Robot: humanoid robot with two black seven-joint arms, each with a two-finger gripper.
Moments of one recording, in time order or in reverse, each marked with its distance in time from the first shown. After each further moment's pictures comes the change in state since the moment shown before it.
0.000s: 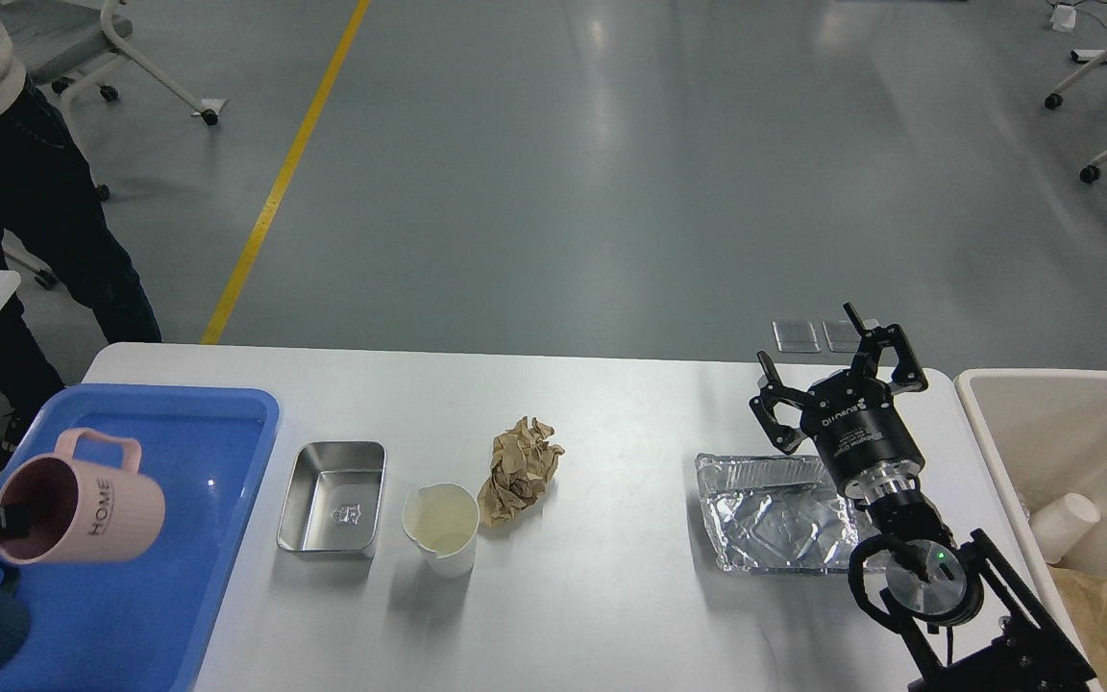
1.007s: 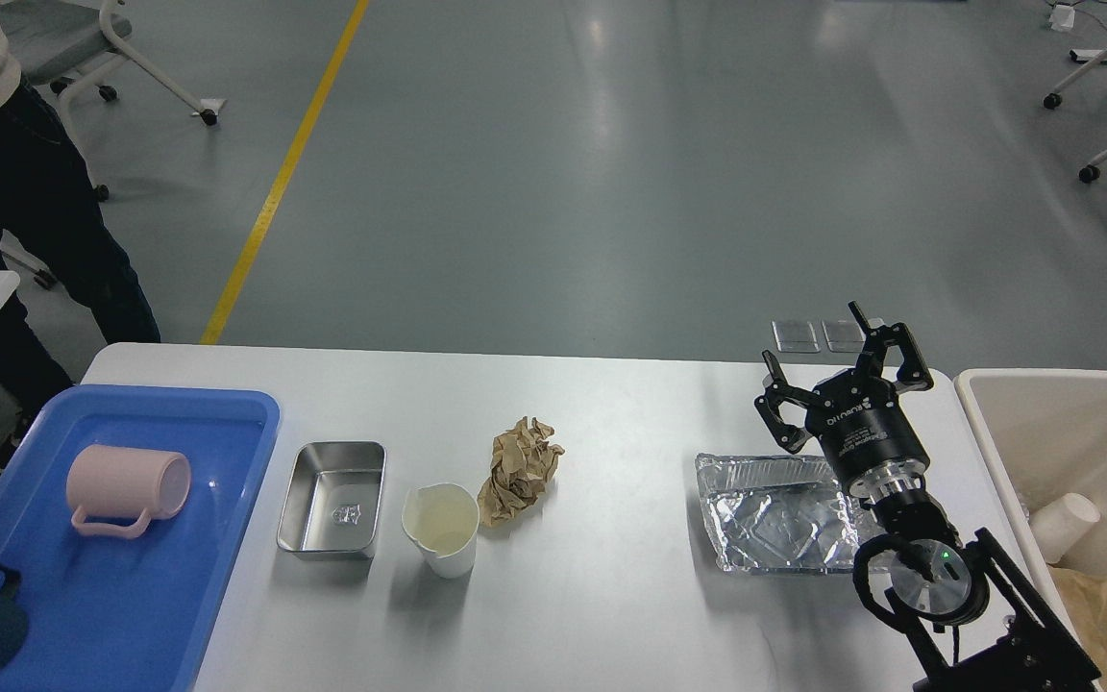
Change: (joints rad) left arm -0.021 -0.101 0.202 0.135 0.001 0.122 -0.003; right arm 0.001 -0.009 -0.001 -0.001 -0.015 0.002 0.005
